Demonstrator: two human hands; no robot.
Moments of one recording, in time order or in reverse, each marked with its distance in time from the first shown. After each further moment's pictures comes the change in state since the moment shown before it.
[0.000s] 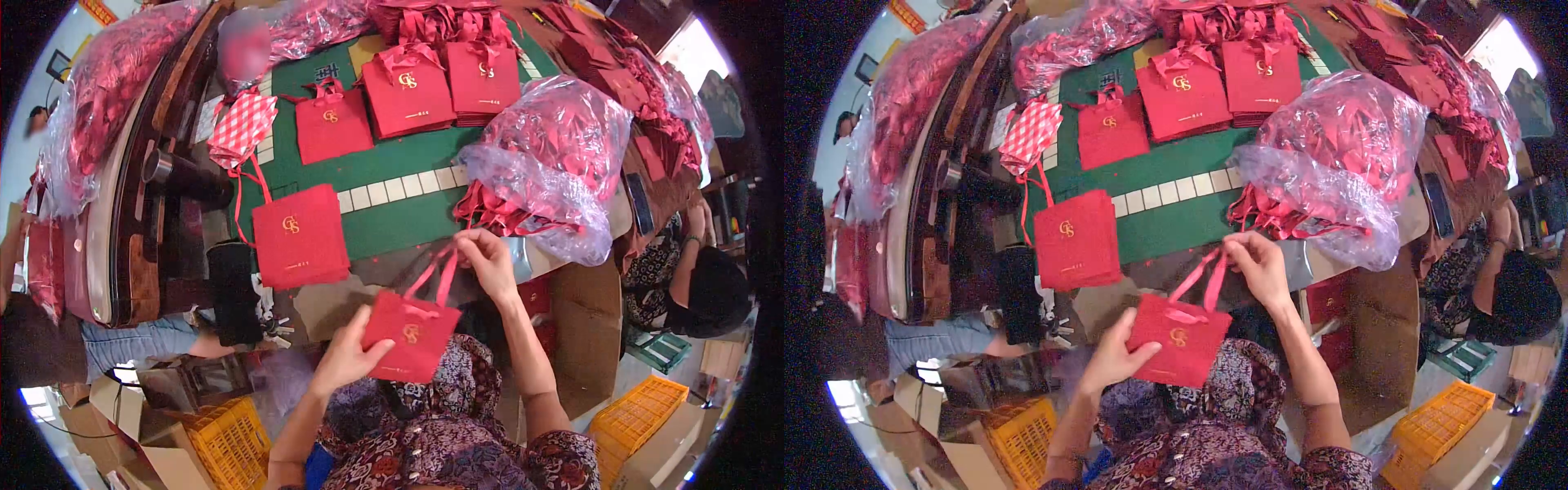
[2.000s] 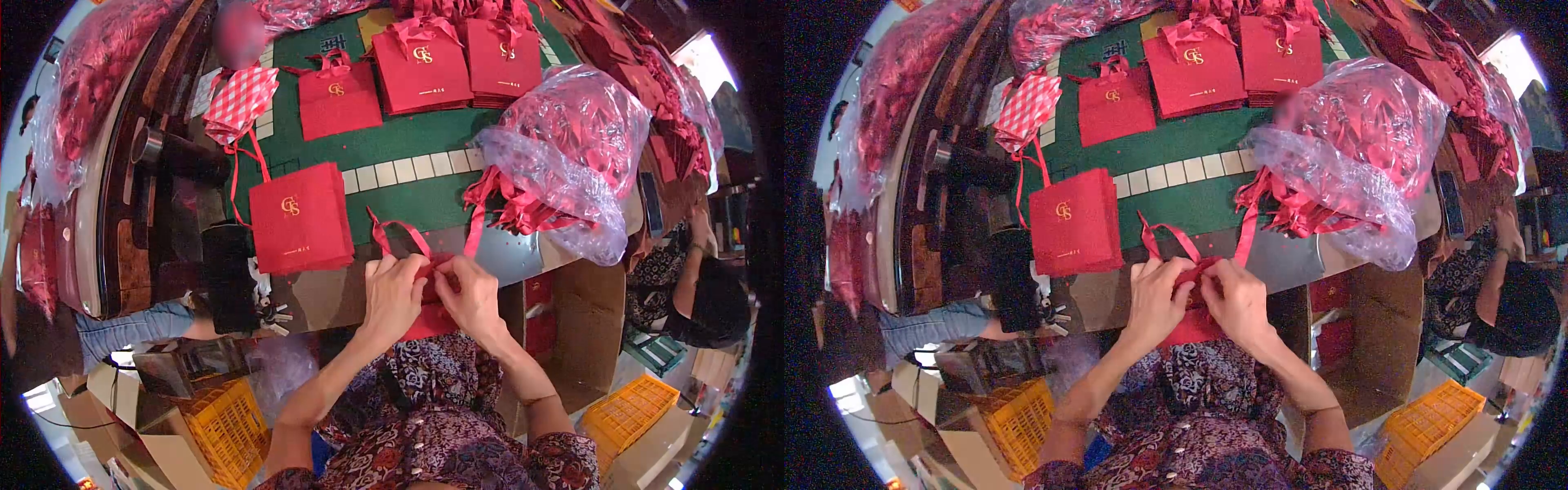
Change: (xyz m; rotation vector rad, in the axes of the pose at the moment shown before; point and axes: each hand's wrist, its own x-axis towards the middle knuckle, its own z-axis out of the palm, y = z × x) left_hand 0.079 0.006 0.038 0.622 0.322 0.401; right_hand -0.051 -0.021 0.053 -0.670 0.002 -0.294
